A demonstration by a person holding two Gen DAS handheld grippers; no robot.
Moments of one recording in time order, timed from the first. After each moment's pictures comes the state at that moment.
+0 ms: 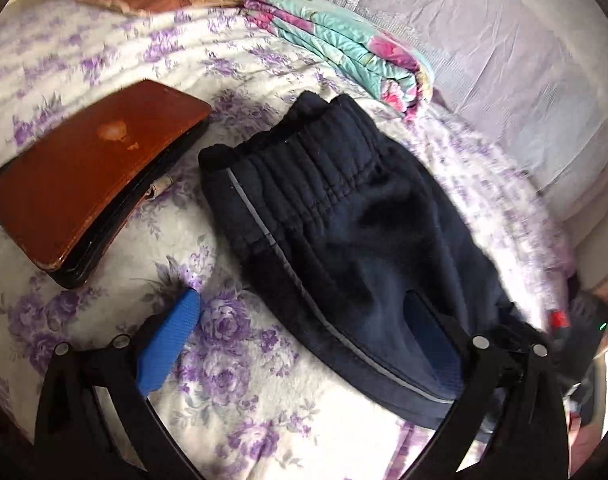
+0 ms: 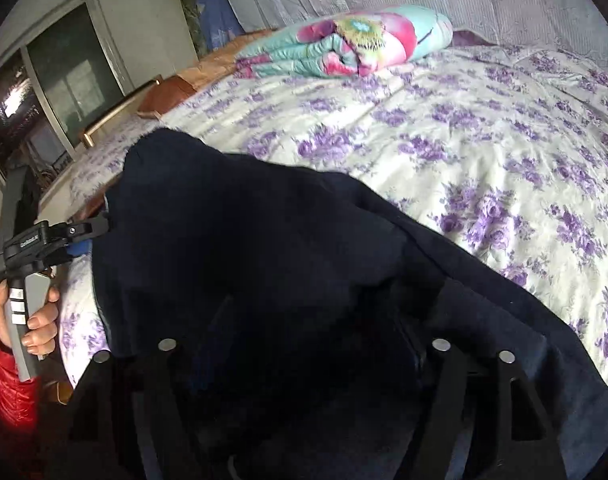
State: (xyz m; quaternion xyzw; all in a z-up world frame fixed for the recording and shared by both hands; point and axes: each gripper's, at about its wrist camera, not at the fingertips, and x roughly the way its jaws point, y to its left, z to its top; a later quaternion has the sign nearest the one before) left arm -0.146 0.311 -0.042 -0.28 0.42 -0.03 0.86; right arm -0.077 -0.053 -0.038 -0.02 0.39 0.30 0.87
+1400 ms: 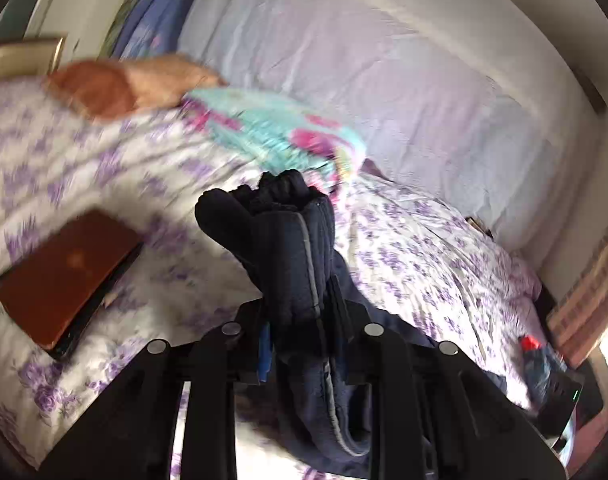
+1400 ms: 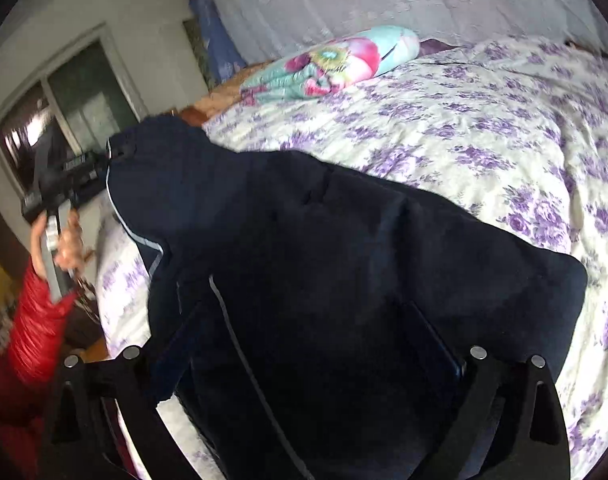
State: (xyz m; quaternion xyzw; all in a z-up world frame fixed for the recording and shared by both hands) left arm -0.168 0.258 0.042 -0.21 0.25 -0.07 0.94; right arm -0.185 -0.191 -0.021 0.11 0.37 0.32 0.87
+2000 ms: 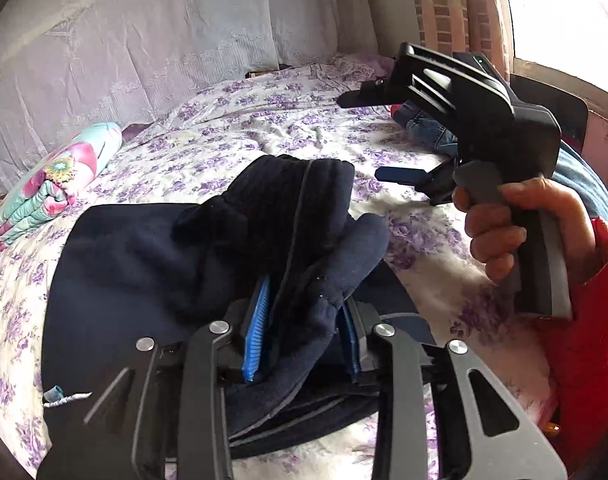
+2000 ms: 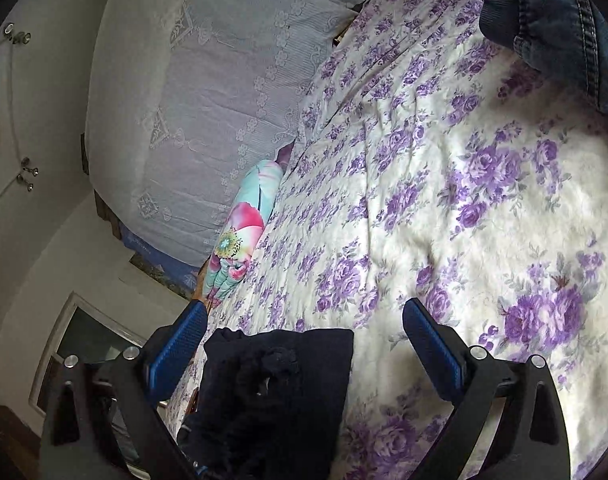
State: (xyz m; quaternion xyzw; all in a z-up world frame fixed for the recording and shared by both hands) left arm -0.239 -0.068 -0.017 0.14 0.27 -0.30 0.91; right arm -0.206 -0.364 -0.040 0.44 0.26 0.17 0.85
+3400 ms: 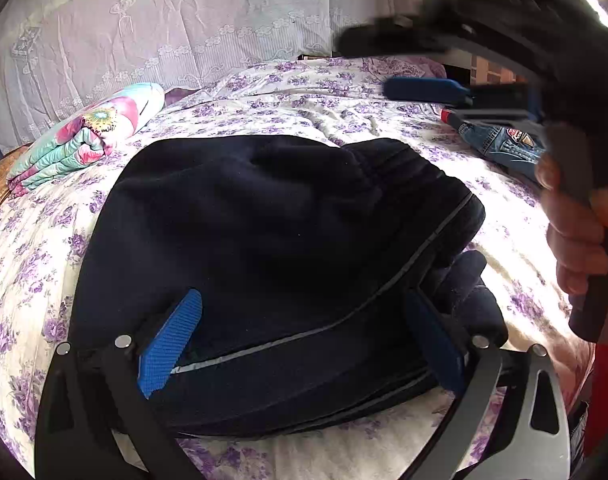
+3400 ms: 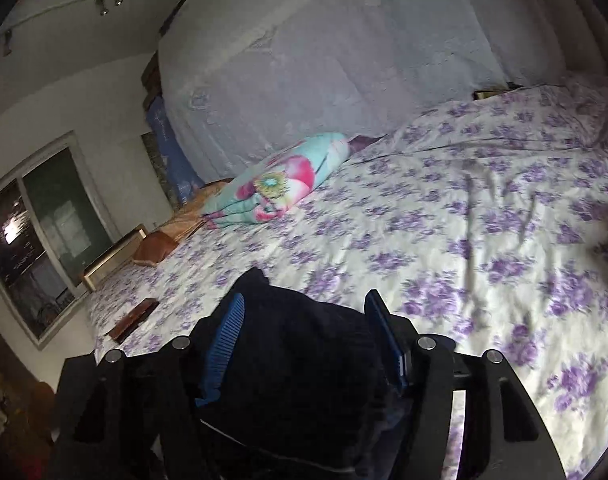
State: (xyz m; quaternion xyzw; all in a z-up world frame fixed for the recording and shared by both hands) left arm -0.227 -0.032 -0.033 0.10 0.30 -0.24 0.92; right arm -0.205 -0.212 0.042 0.12 0.28 0.24 0.92
